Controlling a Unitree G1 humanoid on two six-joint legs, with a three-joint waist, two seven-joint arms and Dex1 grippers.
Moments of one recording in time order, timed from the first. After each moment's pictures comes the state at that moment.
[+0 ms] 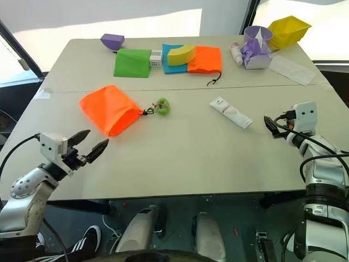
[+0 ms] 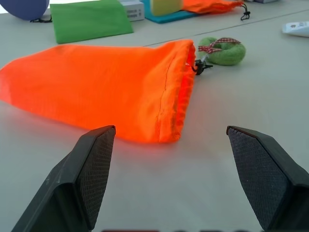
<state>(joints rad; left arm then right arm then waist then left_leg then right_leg) 0.11 0.51 0.30 -0.21 -0.43 0.19 -0.63 -0.39 -0.71 -0.32 0.48 0.25 0.19 0.54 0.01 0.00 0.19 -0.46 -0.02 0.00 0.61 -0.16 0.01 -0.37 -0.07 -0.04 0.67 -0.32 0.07</state>
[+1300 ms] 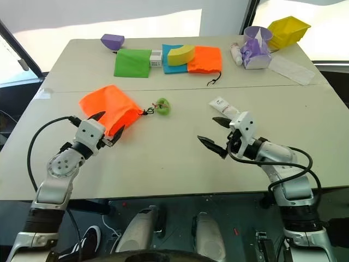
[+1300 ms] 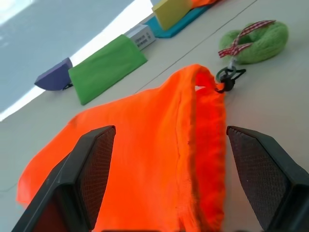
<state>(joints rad) -0.17 0.46 0.06 -0.02 0.08 -0.03 -0.36 -0.19 -0.58 -0.04 -0.19 0.41 0.32 0.80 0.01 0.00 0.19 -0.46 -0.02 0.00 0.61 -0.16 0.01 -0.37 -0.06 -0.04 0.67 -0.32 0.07</state>
